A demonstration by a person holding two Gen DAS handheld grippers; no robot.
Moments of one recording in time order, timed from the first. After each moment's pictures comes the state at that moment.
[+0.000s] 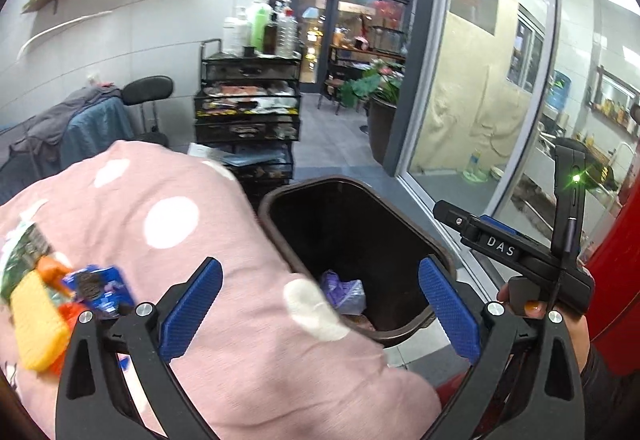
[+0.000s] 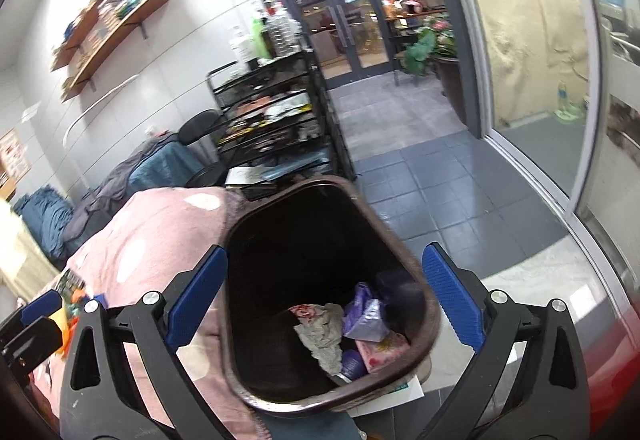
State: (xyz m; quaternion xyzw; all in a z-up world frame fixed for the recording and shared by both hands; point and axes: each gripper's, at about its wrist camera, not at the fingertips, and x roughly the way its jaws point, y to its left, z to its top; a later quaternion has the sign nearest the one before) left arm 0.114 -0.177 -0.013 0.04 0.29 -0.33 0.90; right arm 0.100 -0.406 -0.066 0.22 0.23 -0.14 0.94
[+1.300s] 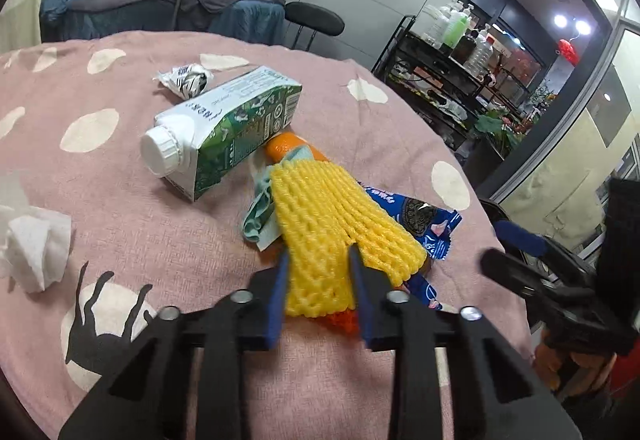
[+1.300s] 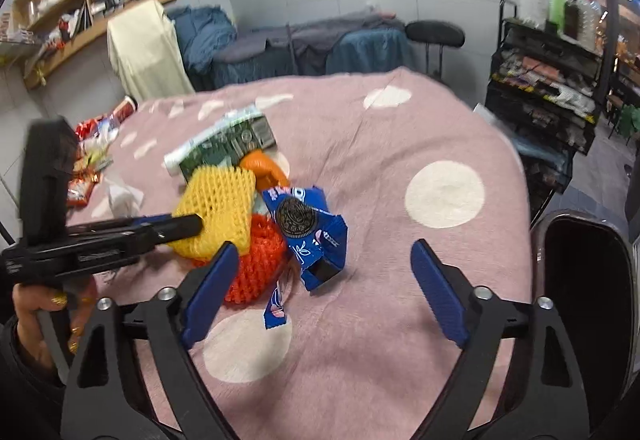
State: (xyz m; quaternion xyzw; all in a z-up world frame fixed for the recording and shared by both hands) left arm 0.175 0.057 -0.068 -0.14 0.39 -0.16 0.89; right arm 0.229 -0.137 -0.053 0.01 0.37 0.21 0.90
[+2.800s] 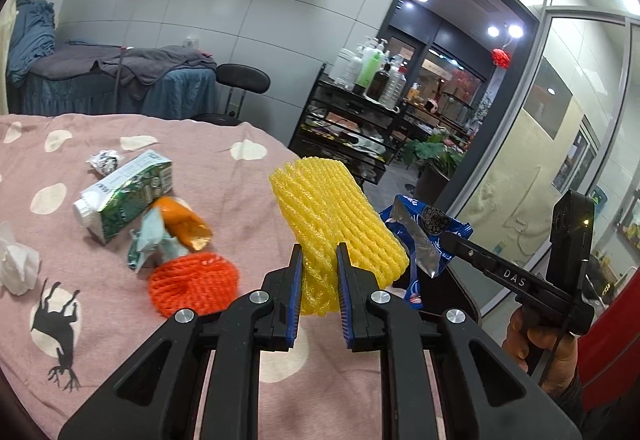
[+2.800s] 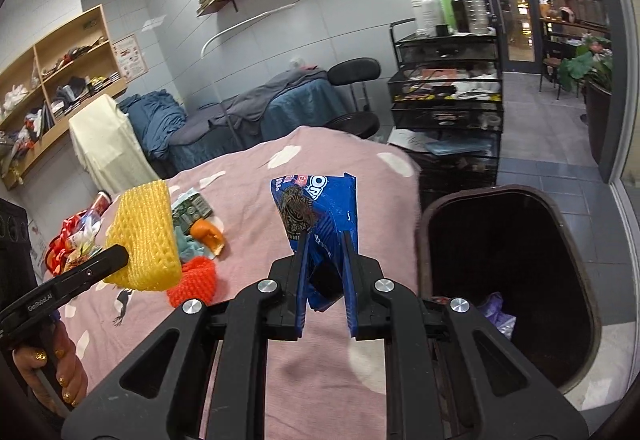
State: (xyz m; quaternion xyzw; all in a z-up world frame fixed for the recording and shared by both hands) left arm 0.120 -0.025 -0.002 -0.12 0.29 -0.24 0.92; right arm 0.160 -0.274 -0.017 0.13 0.28 0.10 0.95
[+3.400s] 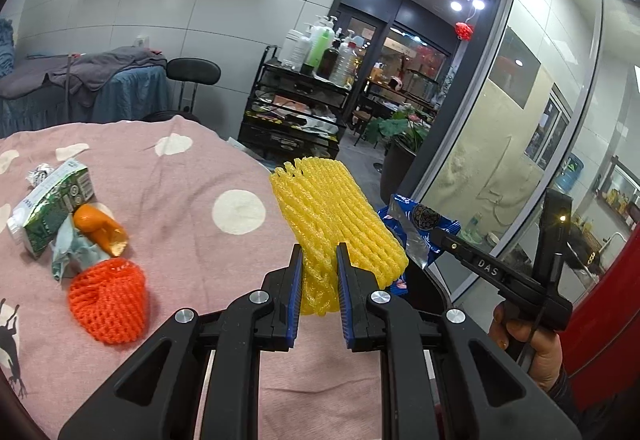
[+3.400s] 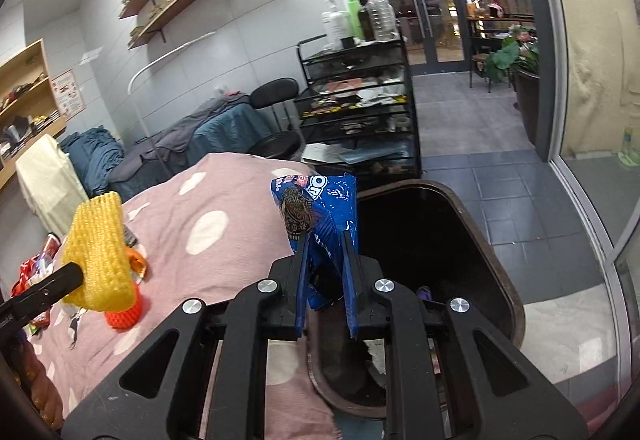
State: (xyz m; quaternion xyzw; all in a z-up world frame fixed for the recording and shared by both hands) left arm 0.123 -0.097 -0.003 -0.09 0.29 -0.30 0.90; right arm 0.134 -0.354 -0.037 0.17 0.27 -0.03 0.95
